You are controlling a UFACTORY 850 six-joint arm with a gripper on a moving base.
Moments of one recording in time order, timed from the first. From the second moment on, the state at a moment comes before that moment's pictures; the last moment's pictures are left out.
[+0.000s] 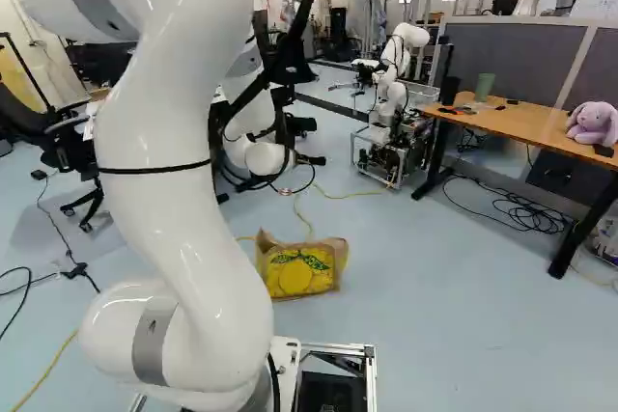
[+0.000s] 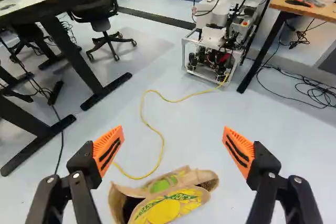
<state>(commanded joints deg) 1.5 -23.6 -40.8 10.5 41.4 0.0</state>
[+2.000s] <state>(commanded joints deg) 5.0 -55.3 -70.3 39.9 15.3 0.0</state>
